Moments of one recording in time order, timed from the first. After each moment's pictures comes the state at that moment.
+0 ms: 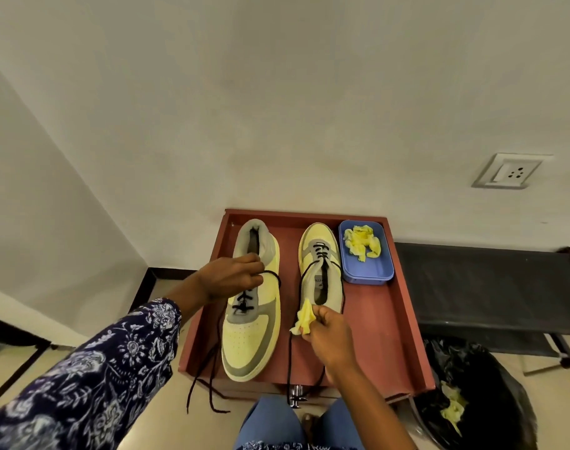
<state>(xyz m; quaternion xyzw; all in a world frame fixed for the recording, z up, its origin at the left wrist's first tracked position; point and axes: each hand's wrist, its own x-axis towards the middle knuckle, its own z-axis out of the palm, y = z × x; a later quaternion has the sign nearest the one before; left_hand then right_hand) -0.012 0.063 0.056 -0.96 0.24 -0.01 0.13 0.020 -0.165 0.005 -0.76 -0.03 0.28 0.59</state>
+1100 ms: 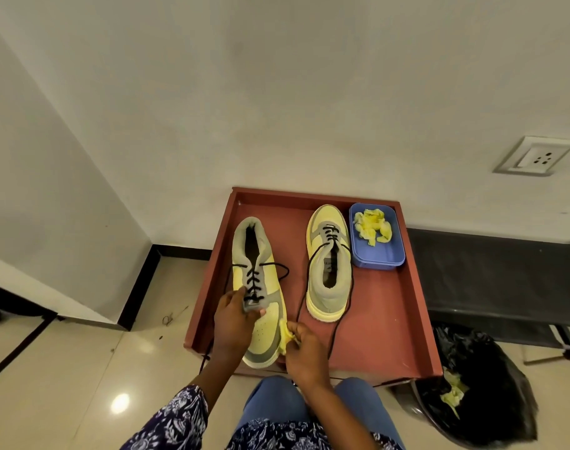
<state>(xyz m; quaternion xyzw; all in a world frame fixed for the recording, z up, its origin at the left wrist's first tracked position) -0.072 -0.022 -0.038 -0.80 -0.42 -0.09 -0.42 -0.034 -0.152 -0.043 -0.83 -0.10 0.30 0.46</state>
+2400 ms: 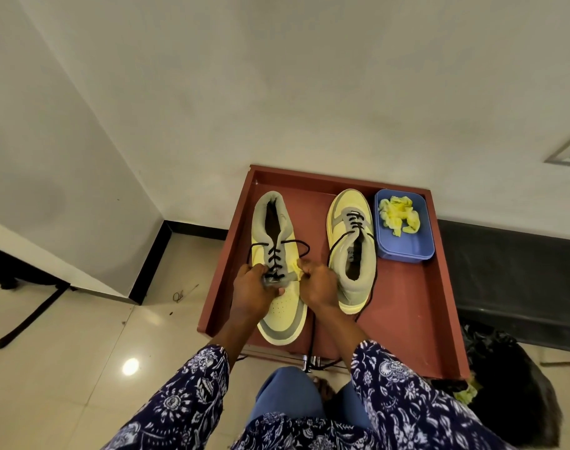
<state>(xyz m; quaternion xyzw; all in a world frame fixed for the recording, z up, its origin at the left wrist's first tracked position) -0.049 0.001 -0.029 -0.82 -0.41 -0.04 -0.40 0.045 -0.086 -0.046 -0.90 -0.22 0.21 0.32</state>
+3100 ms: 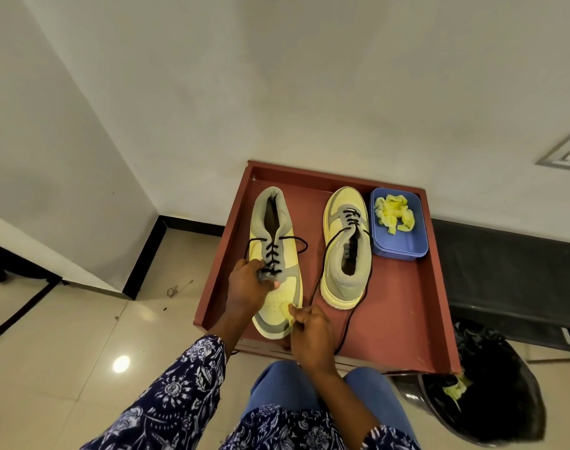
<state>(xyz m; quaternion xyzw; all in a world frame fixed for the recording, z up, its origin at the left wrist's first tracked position) -0.051 0.001 -0.034 -0.80 -0.41 -0.05 -0.43 -0.031 -0.137 -0.054 -0.88 -0.18 0.24 0.38</state>
